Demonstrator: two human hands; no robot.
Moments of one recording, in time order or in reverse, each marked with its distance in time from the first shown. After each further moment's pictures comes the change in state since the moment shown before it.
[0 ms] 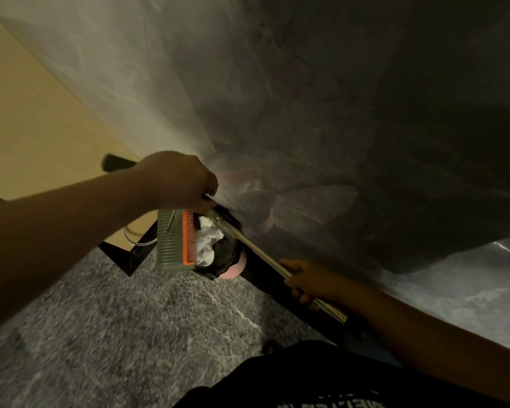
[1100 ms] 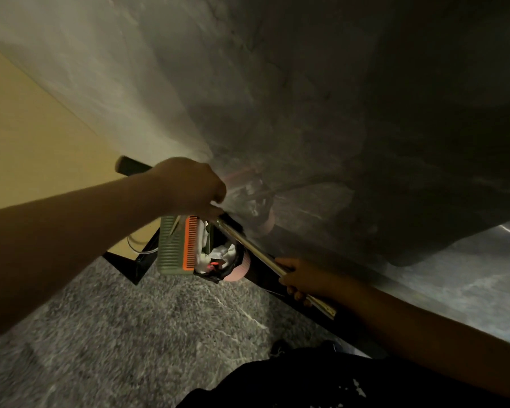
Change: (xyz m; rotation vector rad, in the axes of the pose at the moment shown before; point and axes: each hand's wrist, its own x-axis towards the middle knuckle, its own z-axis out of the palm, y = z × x) left_hand 0.013 0.025 -0.024 0.073 -0.028 0.089; right_hand 0.016 0.010 0.003 0.015 0.003 -0.046
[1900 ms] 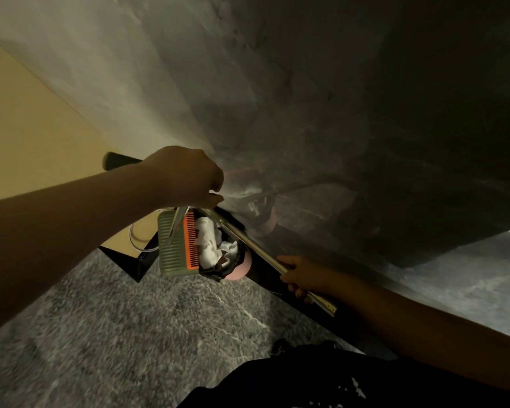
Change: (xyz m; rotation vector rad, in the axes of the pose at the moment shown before) left_hand -0.007 -0.008 -0.014 -0.002 0.036 -0.098; right_hand 0.008 0.001 -0.004 -0.036 0.005 -0.001
